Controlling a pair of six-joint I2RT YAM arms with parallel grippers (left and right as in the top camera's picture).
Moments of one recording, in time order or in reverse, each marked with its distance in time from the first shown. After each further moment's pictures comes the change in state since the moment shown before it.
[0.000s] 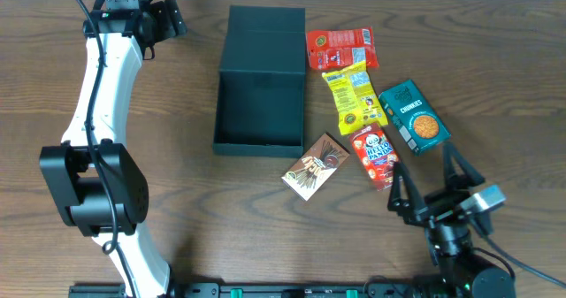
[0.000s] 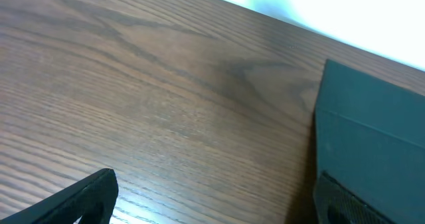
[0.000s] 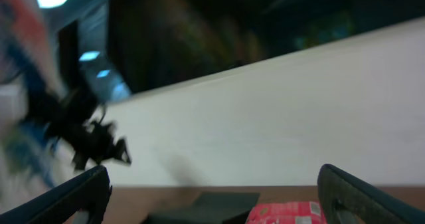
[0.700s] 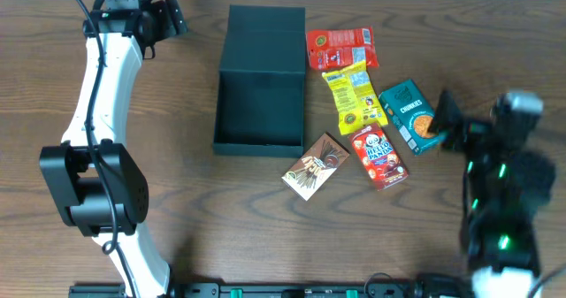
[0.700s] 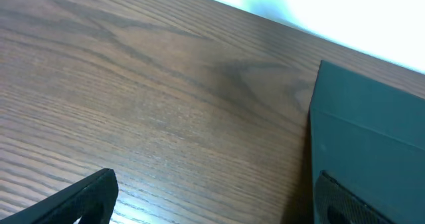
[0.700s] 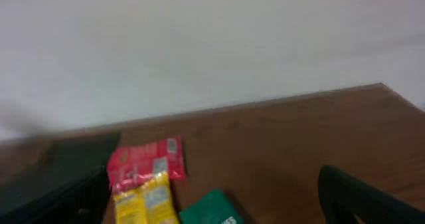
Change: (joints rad) left arm 0.000 0.000 0.000 0.006 0.009 0.000; right arm -0.229 0.825 0.620 -0.371 0.128 -0.286
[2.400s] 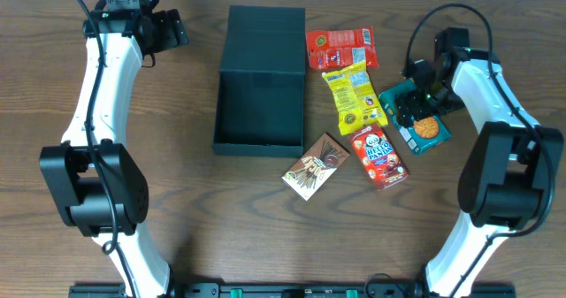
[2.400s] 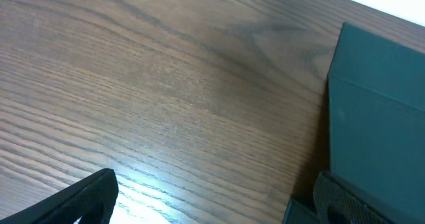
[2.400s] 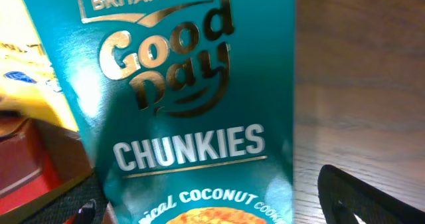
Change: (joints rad) left arm 0.000 0.000 0.000 -0.109 -0.003 0.000; right arm 0.033 1.227 0.797 -0.843 0.071 -0.550
